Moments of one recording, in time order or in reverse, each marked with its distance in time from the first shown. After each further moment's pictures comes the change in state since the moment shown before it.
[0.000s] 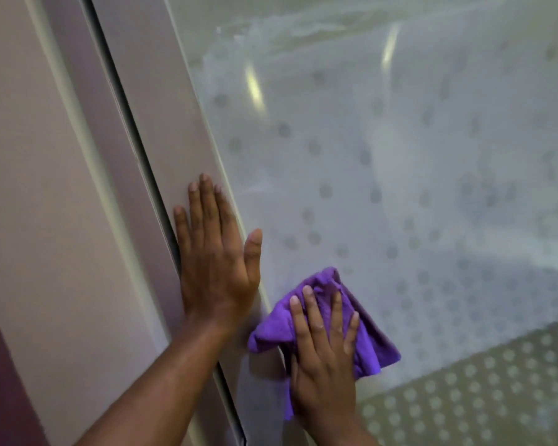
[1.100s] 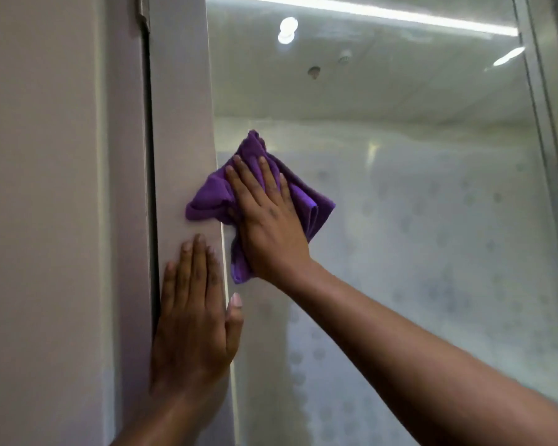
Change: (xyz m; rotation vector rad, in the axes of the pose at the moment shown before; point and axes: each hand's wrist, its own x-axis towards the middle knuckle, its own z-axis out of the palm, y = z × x) left_hand 0.006 0.006 0.004 -0.013 0.033 -0.113; right_hand 0.310 -0.037 -0.074 0.145 0.002 -0.446
